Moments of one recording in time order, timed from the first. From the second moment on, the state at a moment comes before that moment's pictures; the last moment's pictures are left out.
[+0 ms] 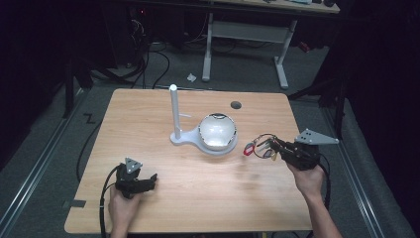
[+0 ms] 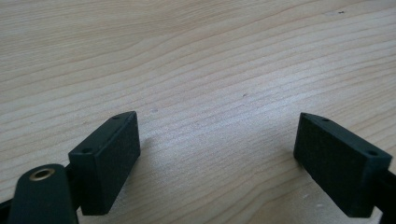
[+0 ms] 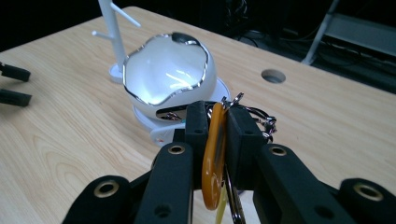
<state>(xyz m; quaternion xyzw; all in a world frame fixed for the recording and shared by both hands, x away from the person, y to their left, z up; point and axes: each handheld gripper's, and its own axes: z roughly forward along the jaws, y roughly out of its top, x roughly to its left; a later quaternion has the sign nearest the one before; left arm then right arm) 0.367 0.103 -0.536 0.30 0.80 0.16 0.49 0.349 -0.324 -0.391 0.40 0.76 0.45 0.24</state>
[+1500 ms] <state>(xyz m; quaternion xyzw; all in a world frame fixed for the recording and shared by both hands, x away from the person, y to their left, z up) 0.367 0.104 -0.537 0.31 0.80 0.17 0.49 0.395 -0.253 -0.335 0.33 0.78 0.49 0.20</state>
